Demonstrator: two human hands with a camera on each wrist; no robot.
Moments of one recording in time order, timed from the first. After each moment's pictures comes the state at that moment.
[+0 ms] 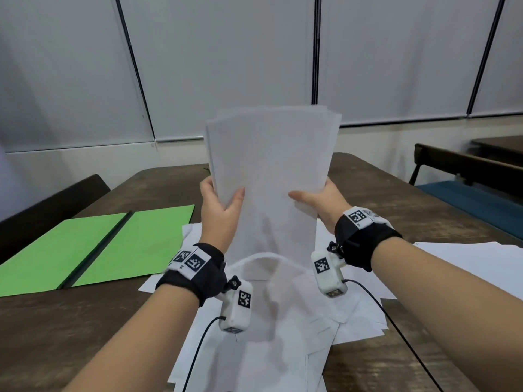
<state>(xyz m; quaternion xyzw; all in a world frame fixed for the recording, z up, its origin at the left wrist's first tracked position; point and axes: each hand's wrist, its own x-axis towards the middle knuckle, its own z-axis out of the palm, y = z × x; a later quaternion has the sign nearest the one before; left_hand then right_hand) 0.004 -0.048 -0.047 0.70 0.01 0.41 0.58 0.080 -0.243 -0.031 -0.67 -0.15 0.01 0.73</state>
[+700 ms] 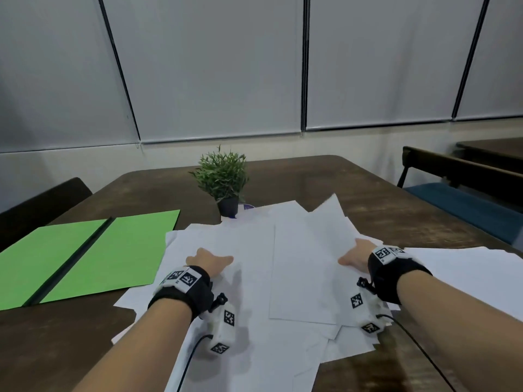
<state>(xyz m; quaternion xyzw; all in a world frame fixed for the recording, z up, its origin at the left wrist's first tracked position) 0.045 -0.010 -0.131 0.88 0.33 -0.01 0.34 0.116 -0.346 -0.109 -0.95 0.04 0.14 0.28</state>
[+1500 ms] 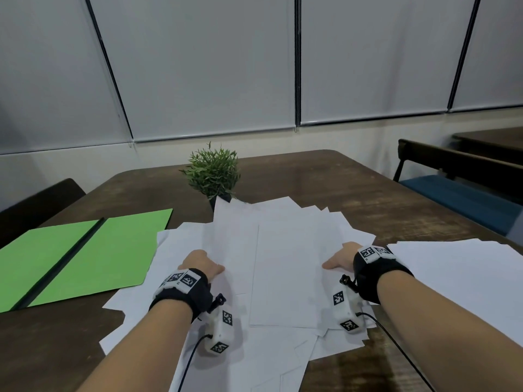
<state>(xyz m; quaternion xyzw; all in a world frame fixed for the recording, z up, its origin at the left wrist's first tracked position) 0.051 -0.019 -0.142 0.93 0.29 0.02 0.22 0.130 -0.346 -0.133 -0.95 0.06 0.18 0.25</state>
